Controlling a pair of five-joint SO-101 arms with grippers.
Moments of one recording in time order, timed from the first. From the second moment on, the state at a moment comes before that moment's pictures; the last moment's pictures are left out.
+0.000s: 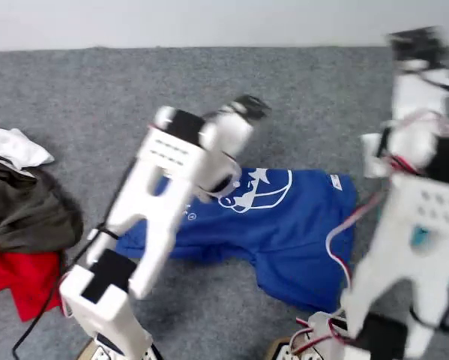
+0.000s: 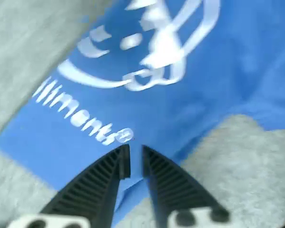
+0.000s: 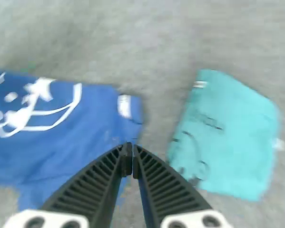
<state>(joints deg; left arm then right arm) 25.5 12.4 -13.6 99.1 -11.9 15.2 -17.8 -21.0 100.4 19.1</state>
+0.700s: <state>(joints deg) 59.0 20.7 -13.6 99.1 -11.9 33.8 -42.5 2.8 100.5 30.0</state>
